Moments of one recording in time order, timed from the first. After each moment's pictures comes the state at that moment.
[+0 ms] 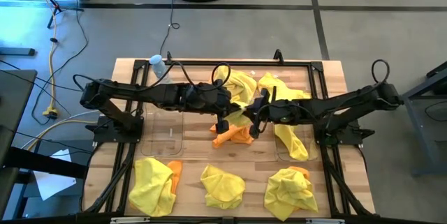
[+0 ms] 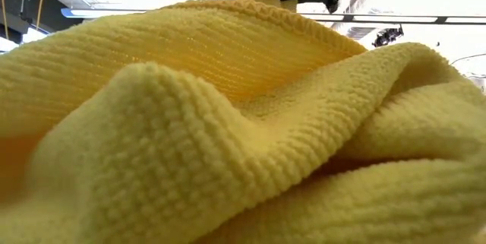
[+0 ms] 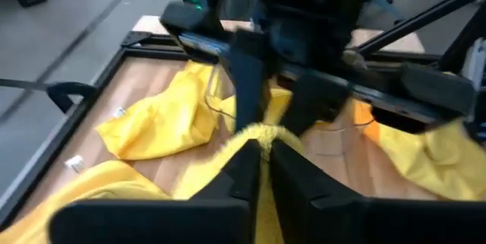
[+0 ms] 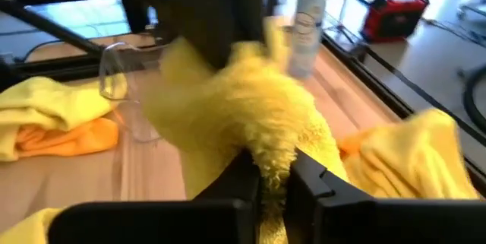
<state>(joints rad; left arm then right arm) -0.07 1.59 1.48 -0.38 -0.20 -0.08 0.15 1.28 0.93 -0.07 0.42 0.19</state>
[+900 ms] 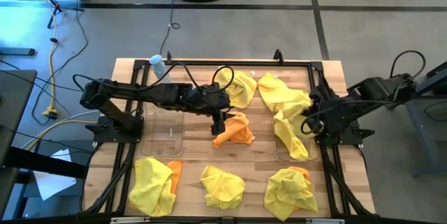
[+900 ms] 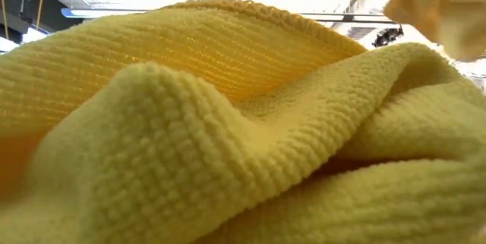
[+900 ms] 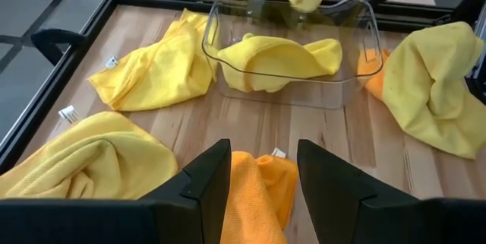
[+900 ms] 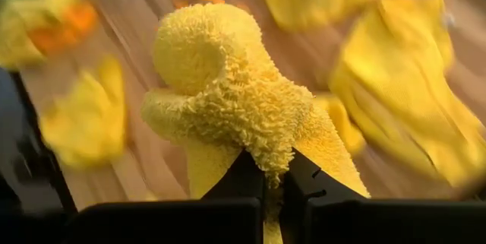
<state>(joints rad) -0.06 1.59 1.48 -0.53 -0.18 -0.12 0.41 0.93 1.31 -1.47 0.35 1.02</state>
